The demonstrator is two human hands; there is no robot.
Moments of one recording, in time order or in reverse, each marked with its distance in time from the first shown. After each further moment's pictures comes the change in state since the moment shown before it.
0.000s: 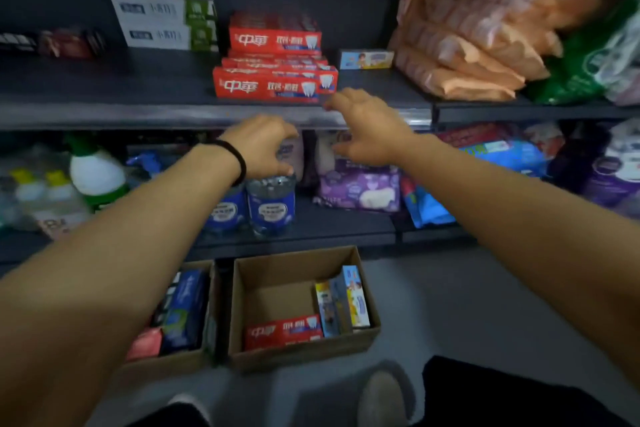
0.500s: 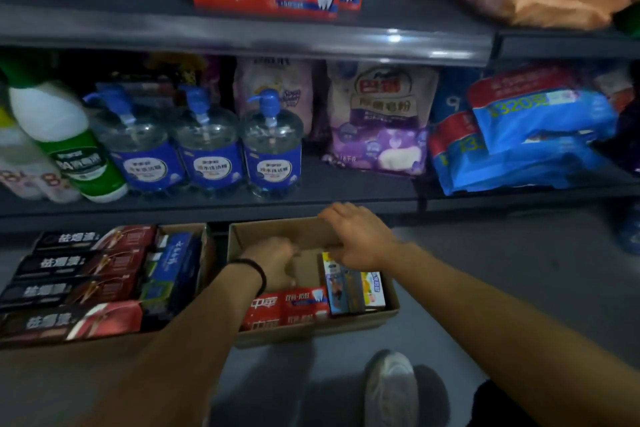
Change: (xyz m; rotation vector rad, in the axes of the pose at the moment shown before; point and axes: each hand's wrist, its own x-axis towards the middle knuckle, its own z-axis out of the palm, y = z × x) left_hand -0.047 0.002 0.267 -0.157 -0.586 -0.111; right_hand -0.093 -0.028 0.225 0.145 -0.400 -0.039
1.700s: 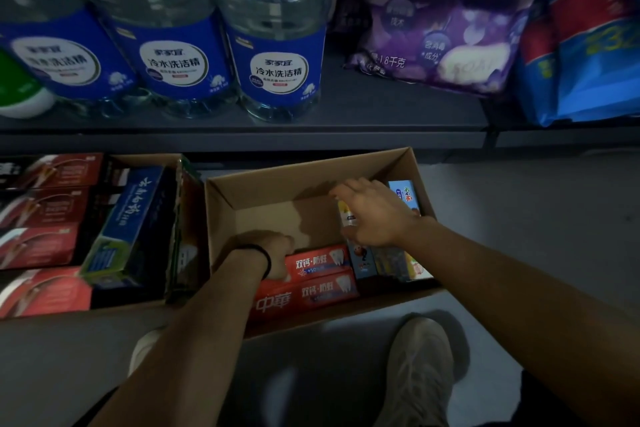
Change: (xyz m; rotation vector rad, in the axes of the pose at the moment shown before) left_hand 0.088 -0.056 0.138 -0.193 -0.390 -0.115; right_hand 0.053 0.035 0.139 0.119 -0.259 0.006
